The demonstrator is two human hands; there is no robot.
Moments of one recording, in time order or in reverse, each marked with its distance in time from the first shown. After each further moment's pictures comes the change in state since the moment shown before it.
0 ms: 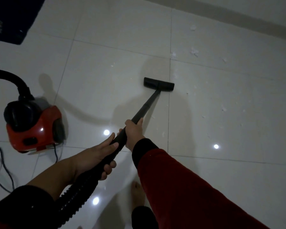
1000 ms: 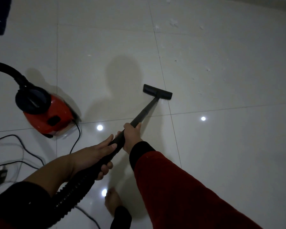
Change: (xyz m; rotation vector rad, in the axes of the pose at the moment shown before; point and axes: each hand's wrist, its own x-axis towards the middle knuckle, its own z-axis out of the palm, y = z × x) left_hand -0.132 -0.142 -0.113 0.235 -0.153 -0.149; right_hand -0.115 0.218 0.039 0.238 0.173 -0.006
